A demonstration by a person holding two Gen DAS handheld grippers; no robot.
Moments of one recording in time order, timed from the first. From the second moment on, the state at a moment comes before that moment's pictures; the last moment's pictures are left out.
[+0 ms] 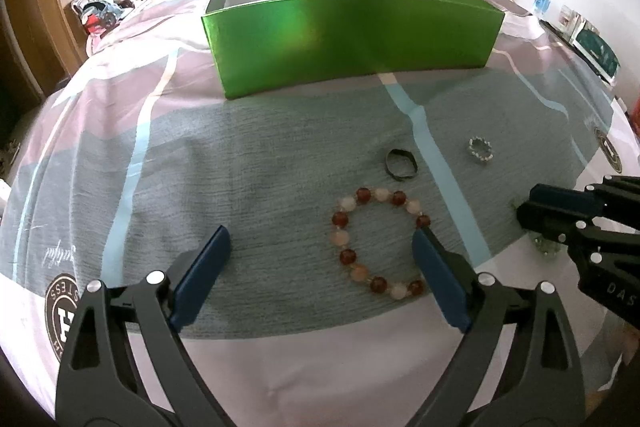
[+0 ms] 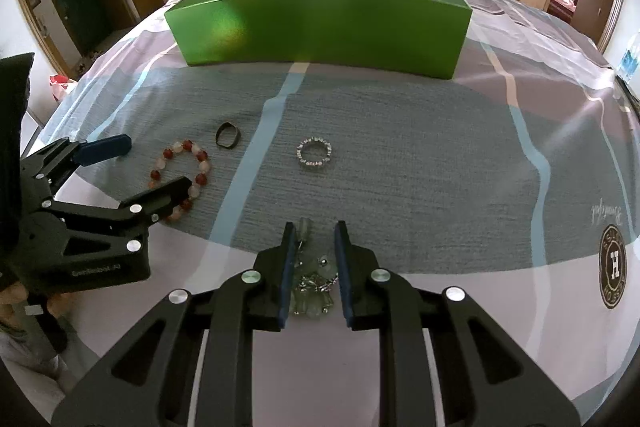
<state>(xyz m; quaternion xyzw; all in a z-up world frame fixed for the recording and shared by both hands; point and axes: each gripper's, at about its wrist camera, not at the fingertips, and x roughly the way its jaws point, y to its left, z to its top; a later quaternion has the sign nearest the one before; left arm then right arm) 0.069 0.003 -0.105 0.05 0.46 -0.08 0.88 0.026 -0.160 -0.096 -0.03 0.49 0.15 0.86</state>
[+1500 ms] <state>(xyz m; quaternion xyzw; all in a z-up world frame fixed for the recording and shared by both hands) 0.092 0.063 0.012 -0.02 0.39 -0.10 0.92 0.063 -0.171 0.001 0.01 0.40 0.18 0.90</state>
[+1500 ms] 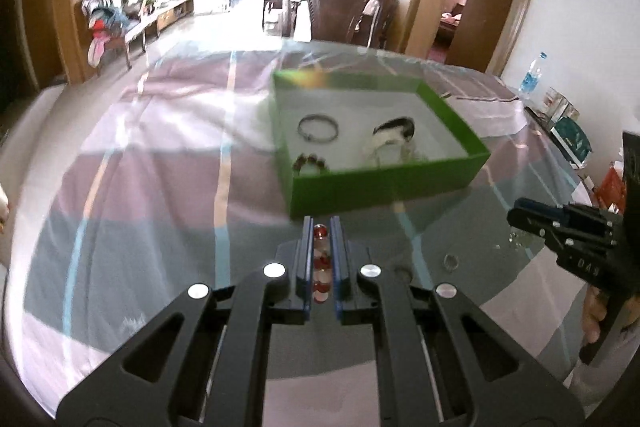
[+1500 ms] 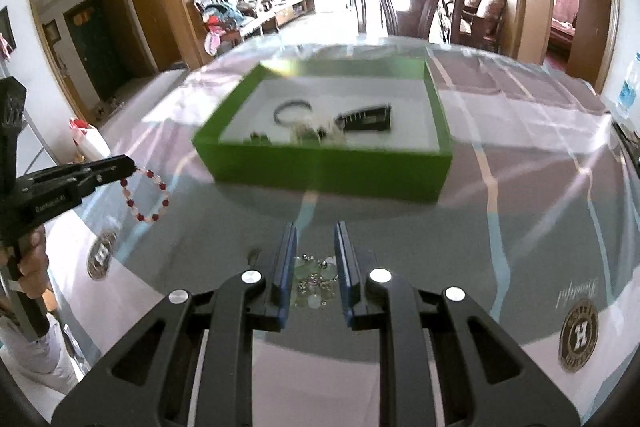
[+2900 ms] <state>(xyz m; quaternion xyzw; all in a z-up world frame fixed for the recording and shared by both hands) 0.249 0.015 -0.003 0.03 0.38 -0.04 0.92 0.208 -0.161 -0.015 0.00 0.40 0.10 0.91</state>
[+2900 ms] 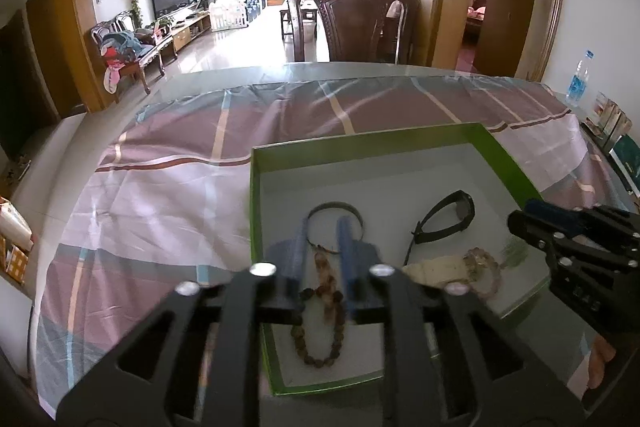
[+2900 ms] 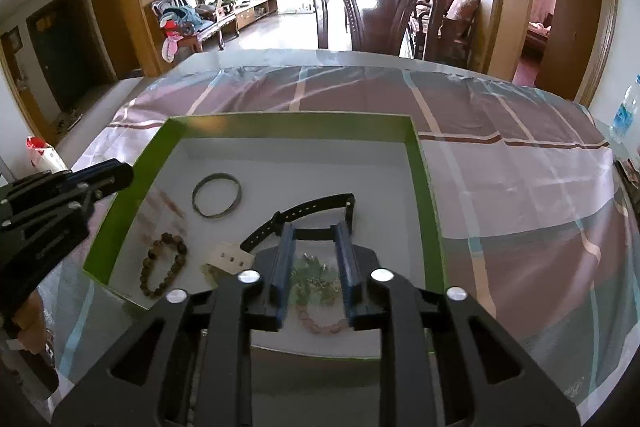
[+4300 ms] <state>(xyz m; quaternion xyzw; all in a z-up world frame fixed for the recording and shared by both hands) 0.108 -0.042 -0.096 0.06 0.46 -0.10 0.88 0.086 -0.157 -0.100 -0.06 0.48 0.15 0.86</state>
